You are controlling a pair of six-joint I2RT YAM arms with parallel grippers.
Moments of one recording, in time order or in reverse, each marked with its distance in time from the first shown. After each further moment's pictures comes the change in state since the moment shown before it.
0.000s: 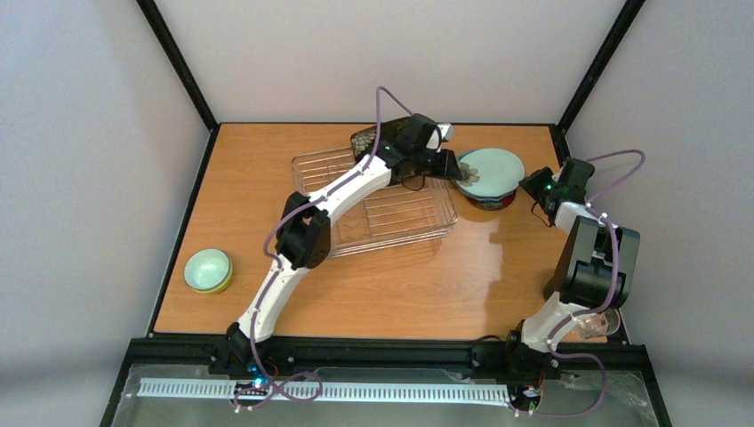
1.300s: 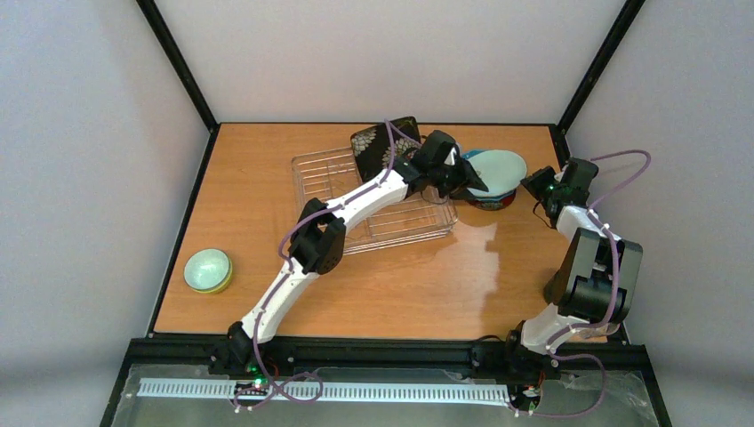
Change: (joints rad) left arm -0.082 0.088 0.024 0.105 0.091 -0.576; right arm 0.000 -0.100 -0.034 -0.029 -0.003 -0.001
